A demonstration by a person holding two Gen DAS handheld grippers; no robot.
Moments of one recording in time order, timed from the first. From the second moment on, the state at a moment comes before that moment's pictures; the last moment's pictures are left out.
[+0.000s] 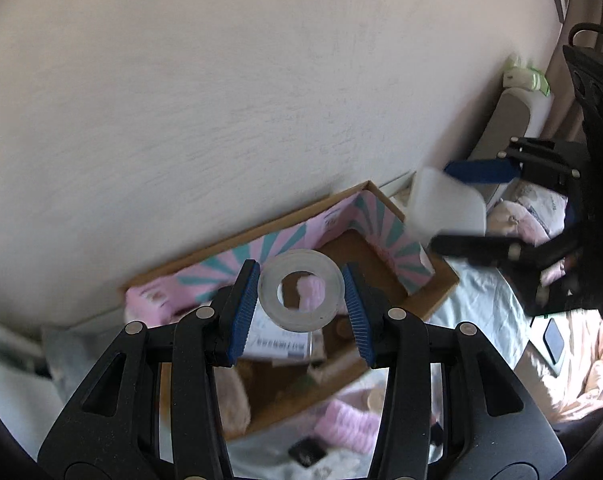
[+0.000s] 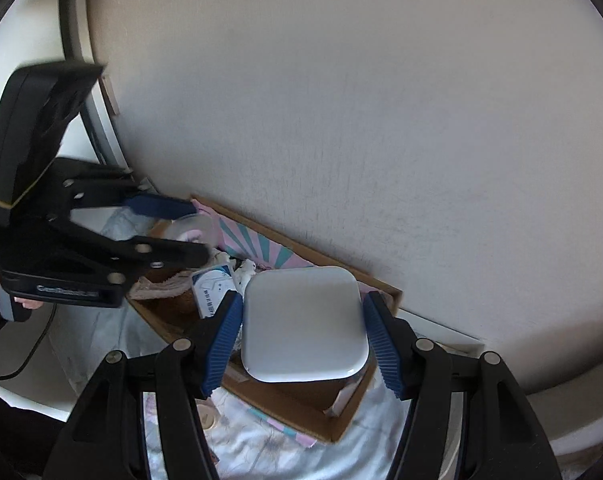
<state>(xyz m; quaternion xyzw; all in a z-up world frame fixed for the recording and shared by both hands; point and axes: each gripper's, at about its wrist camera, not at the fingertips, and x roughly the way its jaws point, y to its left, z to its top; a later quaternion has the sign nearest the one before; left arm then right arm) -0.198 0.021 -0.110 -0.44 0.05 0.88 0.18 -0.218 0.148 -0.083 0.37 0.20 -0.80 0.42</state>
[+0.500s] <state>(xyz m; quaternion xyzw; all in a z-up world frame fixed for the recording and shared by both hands) -0.264 0.049 -0.174 -0.52 0.06 0.83 0.19 -0.230 0.120 -0.153 0.43 0.22 -0.76 0.42</state>
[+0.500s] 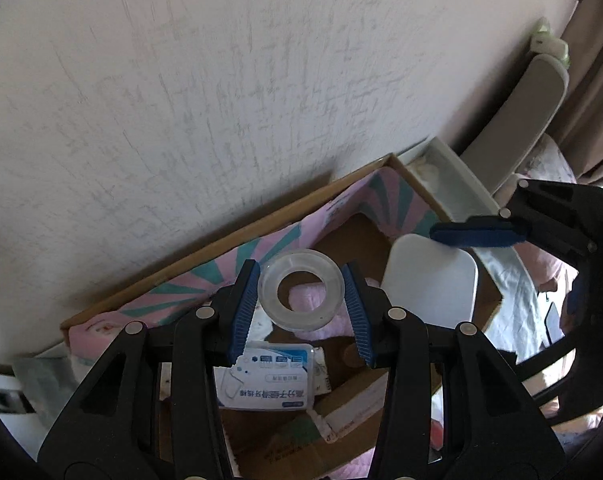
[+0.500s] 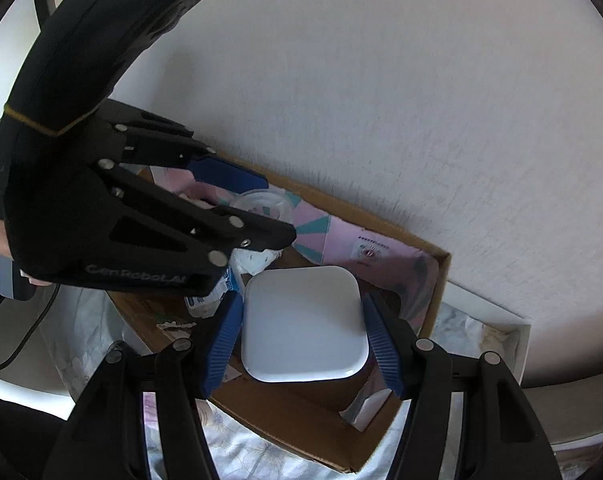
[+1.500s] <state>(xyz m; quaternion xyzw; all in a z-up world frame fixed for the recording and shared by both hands) -0.221 0.017 -0.098 -0.47 0.03 0.87 0.13 -0.209 0.137 -0.102 0.40 0.19 -0.79 0.42</state>
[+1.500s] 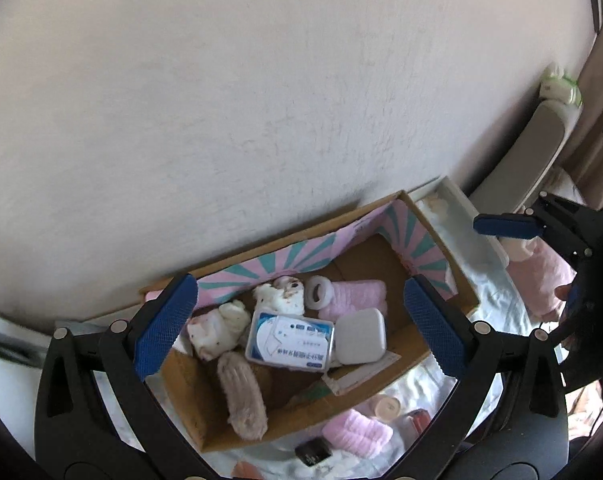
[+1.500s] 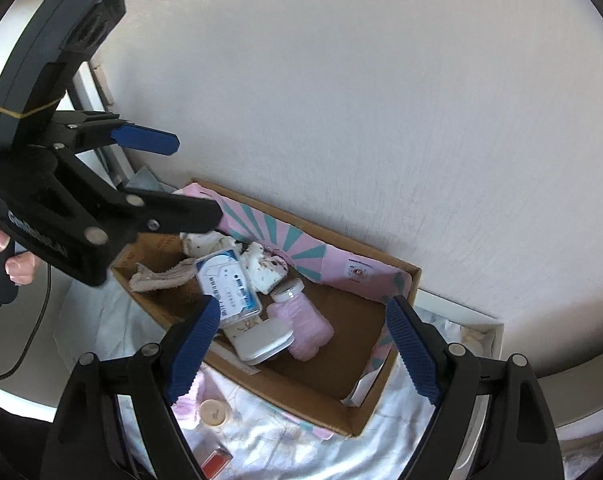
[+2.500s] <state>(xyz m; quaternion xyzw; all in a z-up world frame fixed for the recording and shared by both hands) -0.056 -0.051 -0.077 -0.43 -0.01 0.90 0.05 -0.106 0.168 -0.089 0.35 0.22 -0.76 0.50</state>
